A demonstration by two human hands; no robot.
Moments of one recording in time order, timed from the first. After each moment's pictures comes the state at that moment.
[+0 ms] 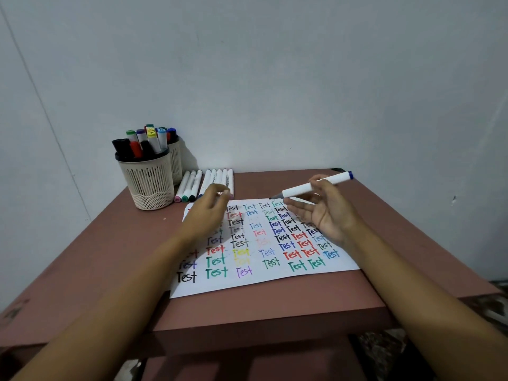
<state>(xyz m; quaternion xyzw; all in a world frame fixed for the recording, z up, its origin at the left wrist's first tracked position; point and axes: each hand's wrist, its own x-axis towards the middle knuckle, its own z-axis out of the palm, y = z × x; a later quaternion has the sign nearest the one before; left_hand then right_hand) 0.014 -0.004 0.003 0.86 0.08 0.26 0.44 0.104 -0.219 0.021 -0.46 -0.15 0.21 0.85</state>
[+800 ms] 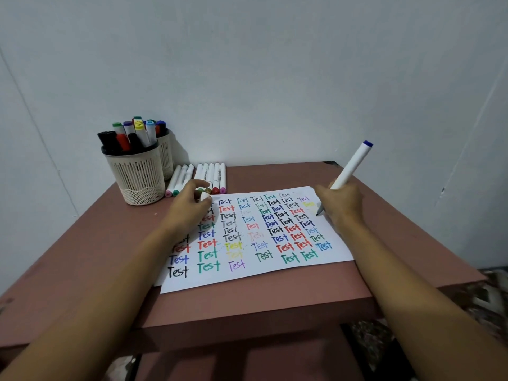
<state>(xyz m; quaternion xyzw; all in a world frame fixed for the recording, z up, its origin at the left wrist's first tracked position) 0.019 0.014 -0.003 0.86 0.13 0.25 0.44 0.120 -0.234 0.009 -0.78 0.00 -0.13 0.61</state>
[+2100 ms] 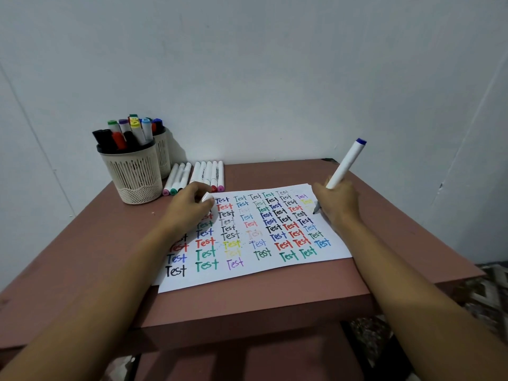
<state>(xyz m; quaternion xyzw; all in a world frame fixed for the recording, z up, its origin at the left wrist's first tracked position) 0.014 0.009 0.000 0.88 0.13 0.25 0.38 0.118 -0.233 0.007 -0.80 -0.02 -0.12 0.59</state>
